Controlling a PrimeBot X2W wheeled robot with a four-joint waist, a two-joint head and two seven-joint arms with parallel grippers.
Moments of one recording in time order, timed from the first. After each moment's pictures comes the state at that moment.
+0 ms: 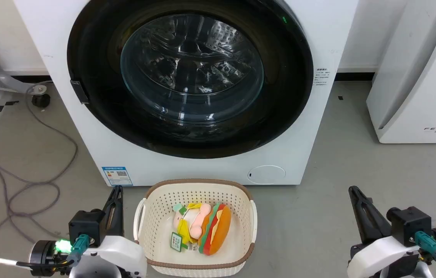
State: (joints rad) left arm -0.01 0.05 0.00 0.00 0.00 0.00 0.00; right arm -0.01 -0.05 0.00 0.00 0.01 0.13 0.00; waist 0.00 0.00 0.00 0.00
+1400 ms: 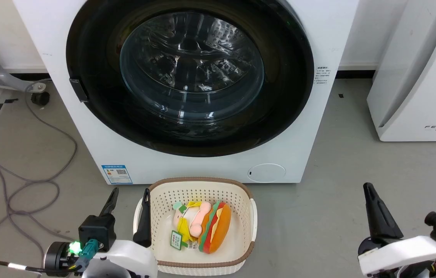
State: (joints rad) left arm -0.02 0.05 -0.05 0.07 -0.06 0.00 -0.07; right arm -0.01 -0.05 -0.01 0.06 0.55 0.13 -0.07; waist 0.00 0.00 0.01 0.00
